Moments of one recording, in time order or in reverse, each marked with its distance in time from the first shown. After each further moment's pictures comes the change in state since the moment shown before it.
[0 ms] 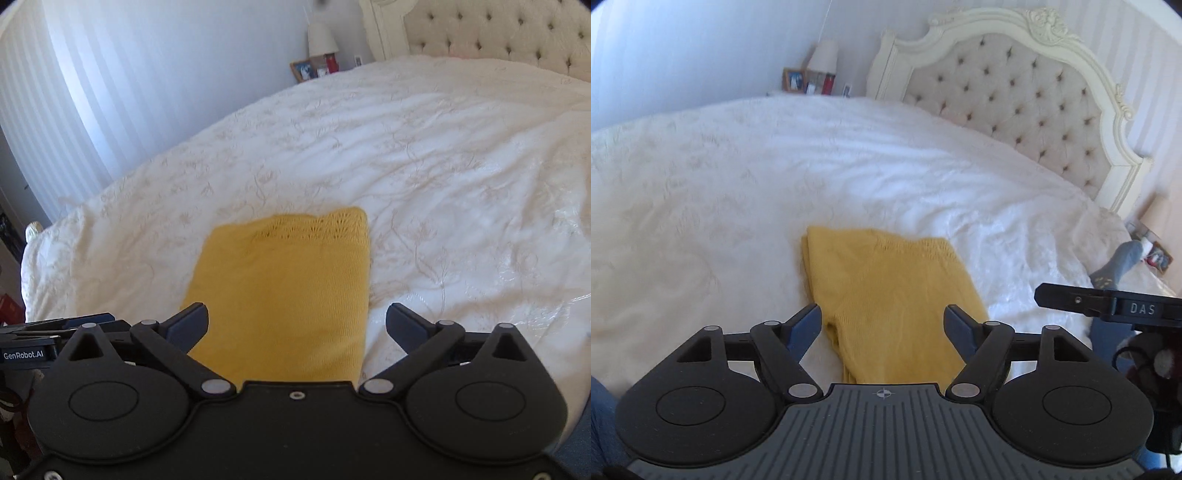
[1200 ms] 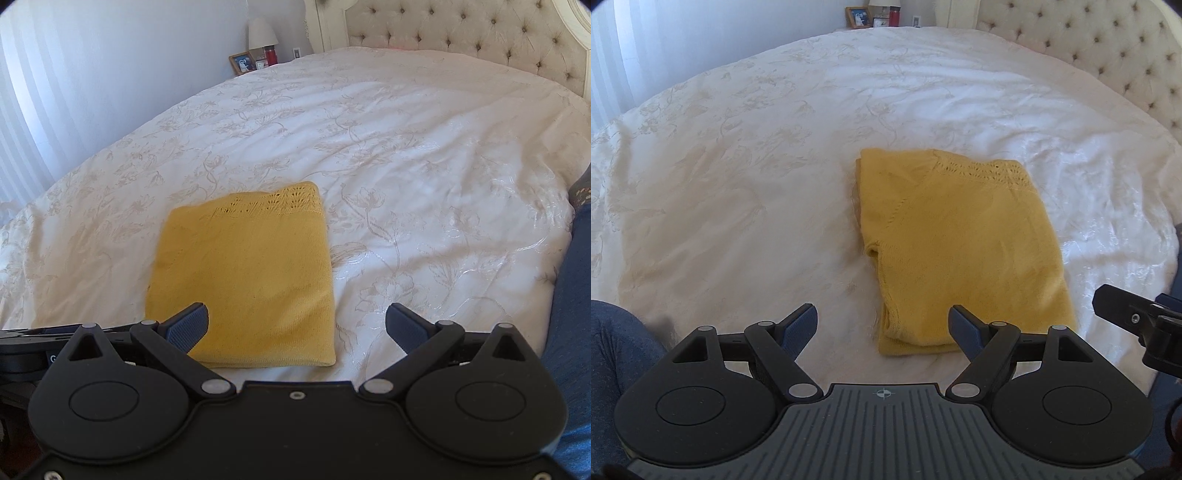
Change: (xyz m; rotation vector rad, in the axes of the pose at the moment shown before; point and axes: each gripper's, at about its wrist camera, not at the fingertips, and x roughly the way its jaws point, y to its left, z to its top) left arm 0.033 -0.023 -0.017 -0.011 0.283 0.306; right arm -0.009 0.031 -0.025 0.059 0.052 -0.226
